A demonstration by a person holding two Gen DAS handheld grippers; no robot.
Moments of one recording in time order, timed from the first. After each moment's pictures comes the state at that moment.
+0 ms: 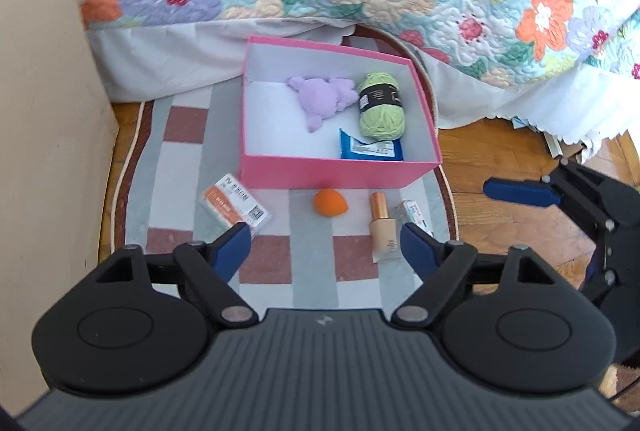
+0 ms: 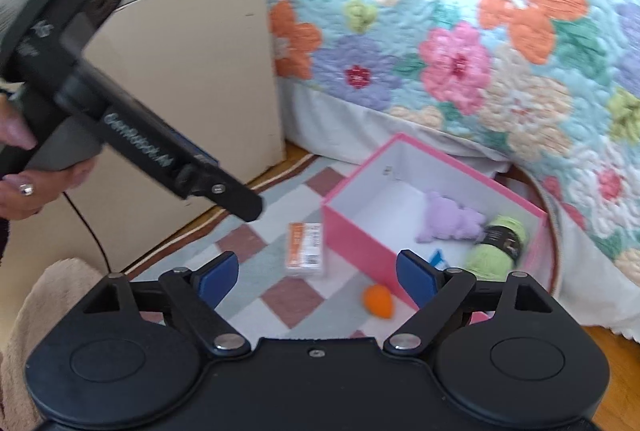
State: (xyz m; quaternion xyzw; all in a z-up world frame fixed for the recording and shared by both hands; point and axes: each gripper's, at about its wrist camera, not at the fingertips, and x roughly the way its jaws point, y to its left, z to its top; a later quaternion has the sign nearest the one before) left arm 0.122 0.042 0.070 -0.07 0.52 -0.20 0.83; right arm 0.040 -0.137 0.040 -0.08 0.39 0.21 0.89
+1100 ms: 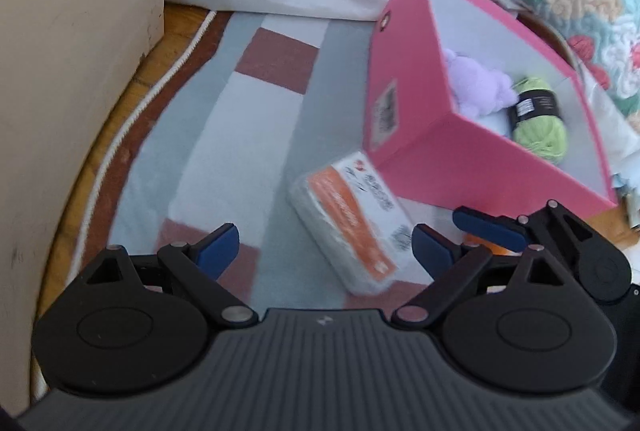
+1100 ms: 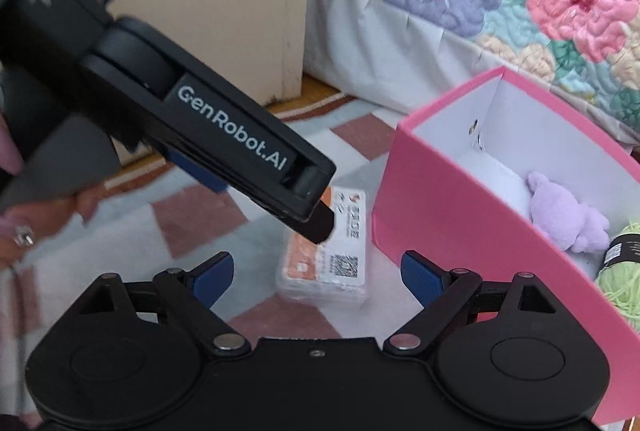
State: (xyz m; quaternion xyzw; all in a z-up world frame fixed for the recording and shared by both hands) left arm 0.192 0.091 -0.144 -0.14 0.51 -0.10 0.84; right arm 0.143 -0.081 -0.192 -0.15 0.38 0.21 0.89
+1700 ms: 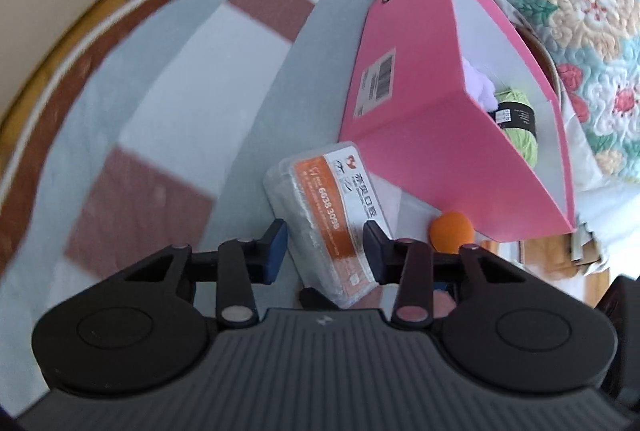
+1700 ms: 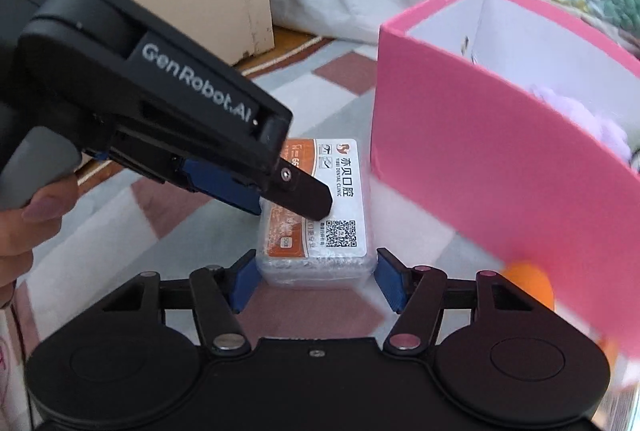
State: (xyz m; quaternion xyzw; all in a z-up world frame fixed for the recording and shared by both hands) left arm 0.183 0.099 -0.179 -0.28 0.54 -0.14 0.79; right arm 0.131 -0.089 -0.202 -0.06 0.45 0.18 0.87
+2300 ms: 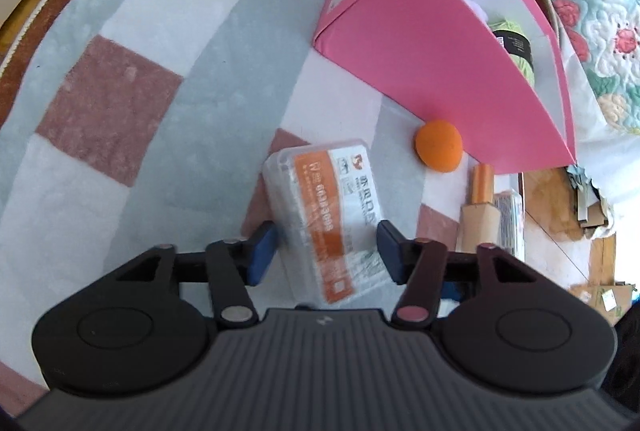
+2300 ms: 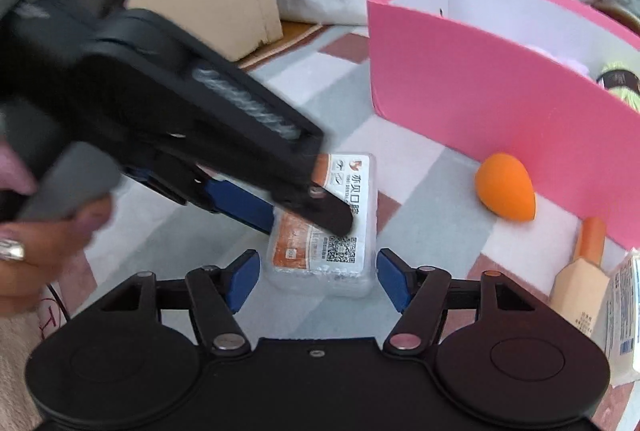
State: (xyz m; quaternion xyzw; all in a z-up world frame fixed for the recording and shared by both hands) left arm 0.146 0.058 -0.182 -0.25 0.58 -0.14 0.76; right arm 0.064 -0.109 -0.181 -0.03 0.45 0.19 0.87
